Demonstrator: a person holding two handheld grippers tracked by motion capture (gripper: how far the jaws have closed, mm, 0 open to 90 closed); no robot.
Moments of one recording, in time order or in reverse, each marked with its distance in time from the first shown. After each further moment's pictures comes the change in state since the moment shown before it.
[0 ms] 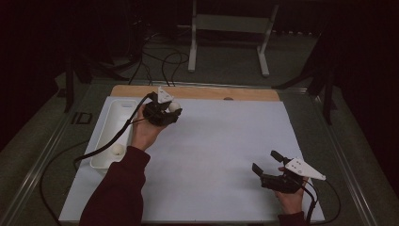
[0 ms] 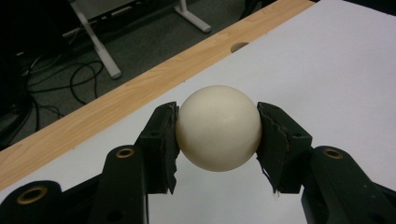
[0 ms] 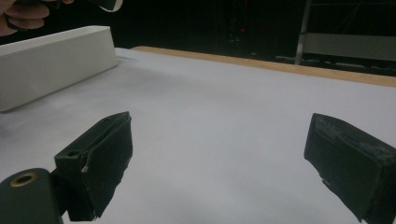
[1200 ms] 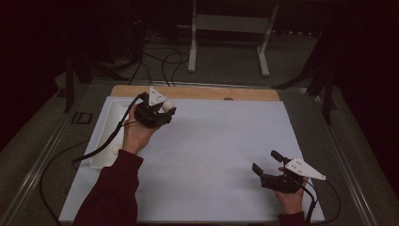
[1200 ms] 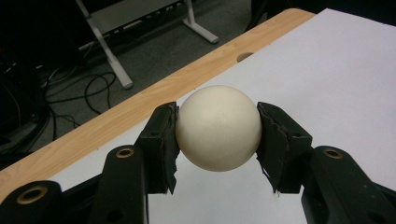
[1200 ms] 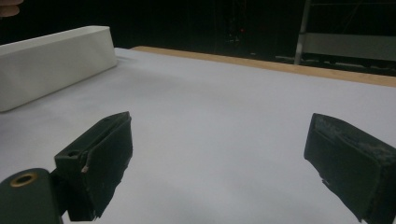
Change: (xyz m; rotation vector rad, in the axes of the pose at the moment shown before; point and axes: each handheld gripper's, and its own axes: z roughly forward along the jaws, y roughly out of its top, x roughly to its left) left arm 0.002 -0.001 -0.033 -0.044 0.036 0.032; right arm 0.000 0.000 0.000 0.001 -0.002 -0.001
